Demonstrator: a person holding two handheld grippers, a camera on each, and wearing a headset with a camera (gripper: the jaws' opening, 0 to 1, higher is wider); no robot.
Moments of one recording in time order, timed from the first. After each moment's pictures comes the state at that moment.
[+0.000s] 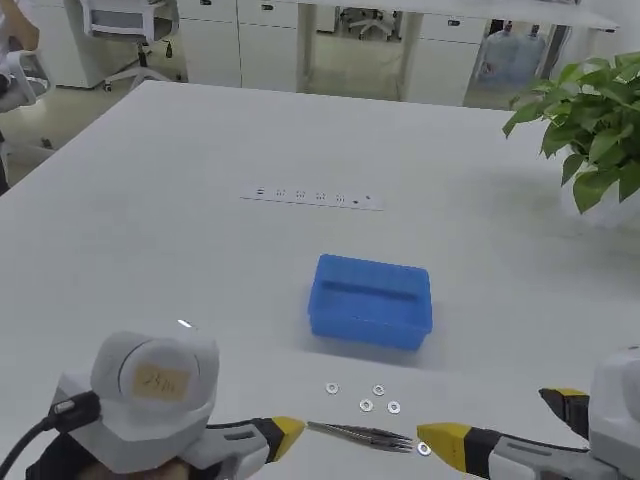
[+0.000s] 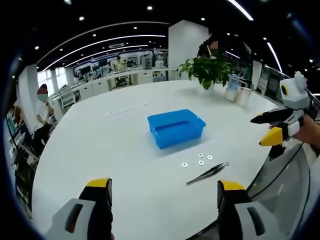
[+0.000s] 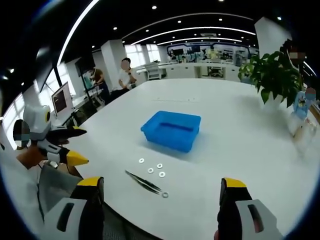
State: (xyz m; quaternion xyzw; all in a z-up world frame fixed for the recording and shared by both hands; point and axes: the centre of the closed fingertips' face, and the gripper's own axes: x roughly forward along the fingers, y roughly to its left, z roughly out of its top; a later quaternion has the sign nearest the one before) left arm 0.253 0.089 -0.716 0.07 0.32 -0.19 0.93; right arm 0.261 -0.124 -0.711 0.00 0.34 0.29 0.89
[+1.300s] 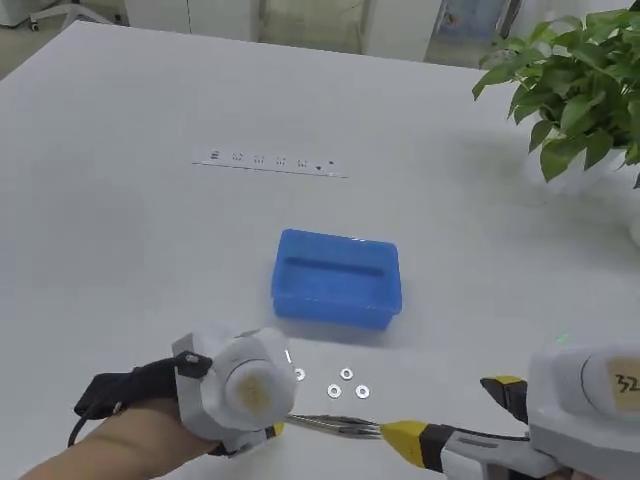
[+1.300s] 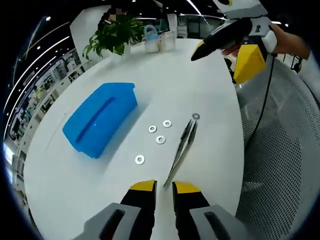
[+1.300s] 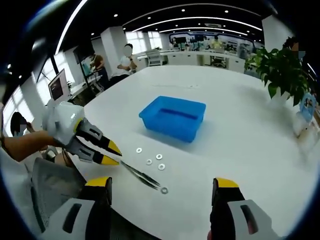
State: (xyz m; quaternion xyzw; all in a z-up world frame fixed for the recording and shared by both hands) left arm 0.271 0.013 -0.818 0.30 0.37 -0.47 0.74; right arm 0.266 -0.113 -0.739 -0.03 0.39 0.30 0.87
